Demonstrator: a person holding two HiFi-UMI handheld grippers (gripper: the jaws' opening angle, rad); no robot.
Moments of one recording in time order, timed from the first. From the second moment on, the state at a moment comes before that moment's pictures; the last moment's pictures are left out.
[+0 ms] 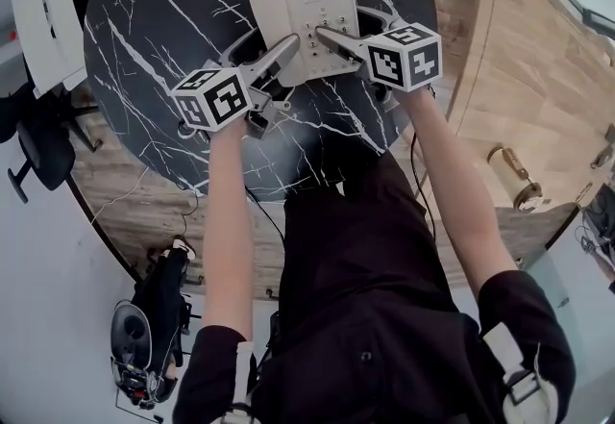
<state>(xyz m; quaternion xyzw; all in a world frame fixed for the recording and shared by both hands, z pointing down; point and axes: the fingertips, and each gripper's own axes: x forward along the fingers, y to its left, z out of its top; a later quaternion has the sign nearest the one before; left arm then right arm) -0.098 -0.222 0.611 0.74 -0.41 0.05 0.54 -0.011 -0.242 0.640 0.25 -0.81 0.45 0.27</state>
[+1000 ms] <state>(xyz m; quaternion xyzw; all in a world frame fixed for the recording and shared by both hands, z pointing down) -0.096 -0.198 0.537 0.75 -0.42 0.04 0.51 -0.006 -0.216 0.571 0.29 -0.81 0.44 0.25</state>
